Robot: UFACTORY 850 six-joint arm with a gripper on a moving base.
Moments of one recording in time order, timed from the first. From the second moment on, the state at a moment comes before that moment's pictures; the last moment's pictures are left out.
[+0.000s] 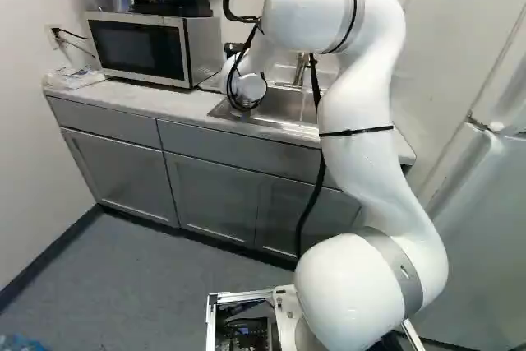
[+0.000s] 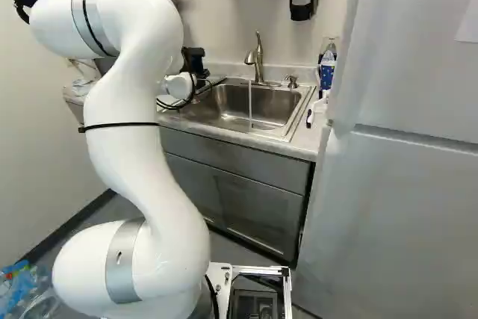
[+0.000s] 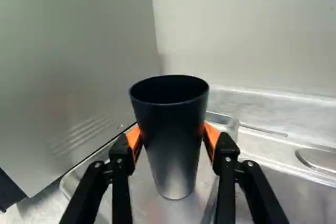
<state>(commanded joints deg) 13.4 -33.8 -73.5 5.6 46.5 -0.4</state>
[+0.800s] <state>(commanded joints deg) 13.4 -31.4 -74.5 5.6 46.5 -0.4</state>
